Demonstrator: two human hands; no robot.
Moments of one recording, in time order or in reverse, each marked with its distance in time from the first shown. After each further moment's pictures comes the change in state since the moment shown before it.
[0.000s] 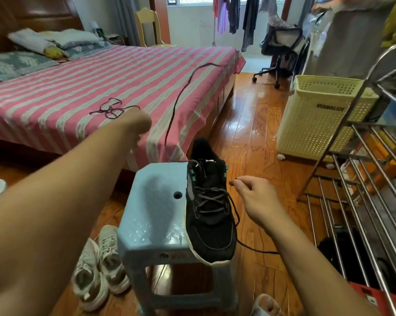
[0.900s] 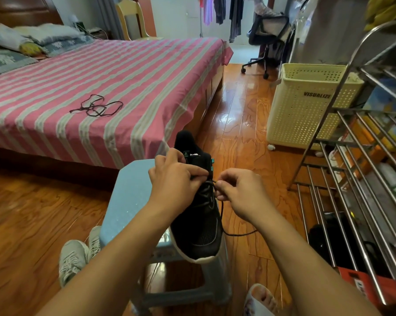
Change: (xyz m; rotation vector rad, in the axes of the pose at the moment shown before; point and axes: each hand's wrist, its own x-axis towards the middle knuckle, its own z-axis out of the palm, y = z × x) left_hand -0.111 -0.066 0.121 0.456 0.089 0.702; right_hand 0.004 0.019 0.000 0.168 -0.024 -0.088
